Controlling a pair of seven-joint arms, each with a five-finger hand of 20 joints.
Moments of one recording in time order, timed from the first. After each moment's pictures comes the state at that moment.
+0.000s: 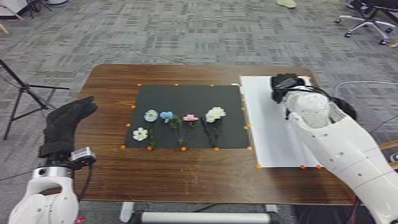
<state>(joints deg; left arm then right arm) 115.6 -65.6 -100.7 -107.1 63.1 7.8 18.0 -58.4 -56.9 55.6 -72.2 -149.1 -14.1 13.7</state>
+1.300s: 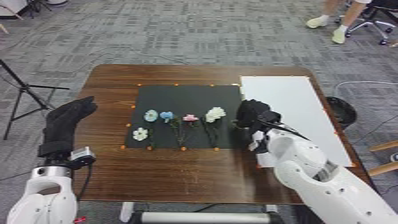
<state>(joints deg) 115.8 -65.2 -100.8 -107.5 63.1 7.6 17.6 -79.6 -49.9 53.4 -104.3 -124.0 -0.1 21.3</state>
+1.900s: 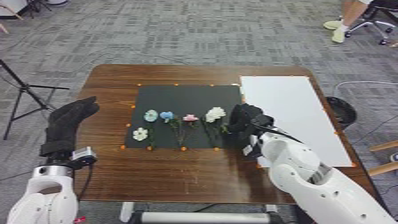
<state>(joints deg) 115.6 -64.9 -100.5 -107.4 63.1 7.2 16.9 -79.7 -50.7 51.8 -104.9 -123.6 -1.2 21.3</state>
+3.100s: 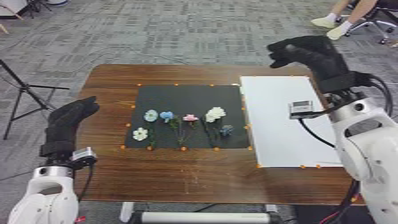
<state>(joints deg) 116.1 -65.0 -100.3 -107.8 63.0 7.5 18.0 -97.1 -56.4 91.5 -121.9 -80.1 1.8 -3.8</state>
